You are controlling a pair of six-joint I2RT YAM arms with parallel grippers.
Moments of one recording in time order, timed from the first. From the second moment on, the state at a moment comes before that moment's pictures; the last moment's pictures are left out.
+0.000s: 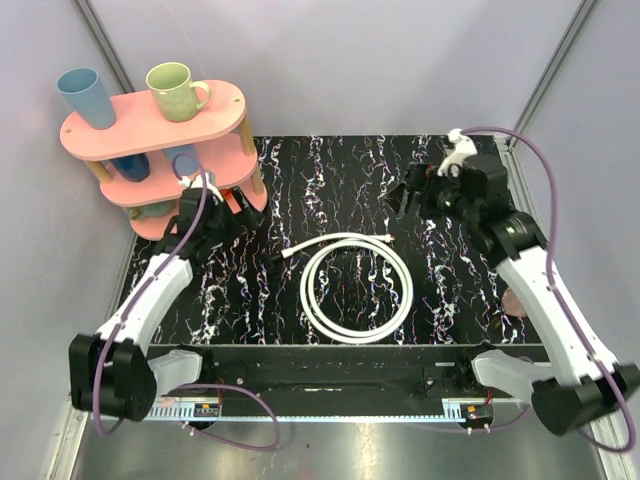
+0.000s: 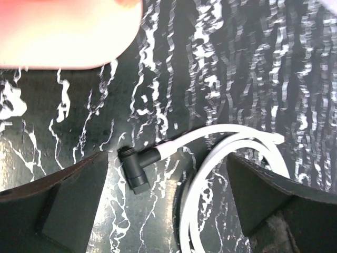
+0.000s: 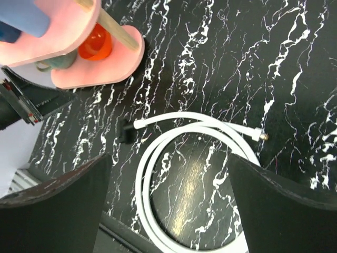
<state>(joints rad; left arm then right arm) -0.17 1.20 0.82 -0.26 0.09 -0.60 0.35 1.17 1.27 -0.54 -0.23 0.40</state>
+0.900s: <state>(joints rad) -0.17 0.72 0.81 -0.25 0.48 -0.51 0.35 0.69 1.12 -0.68 -0.04 0.51</state>
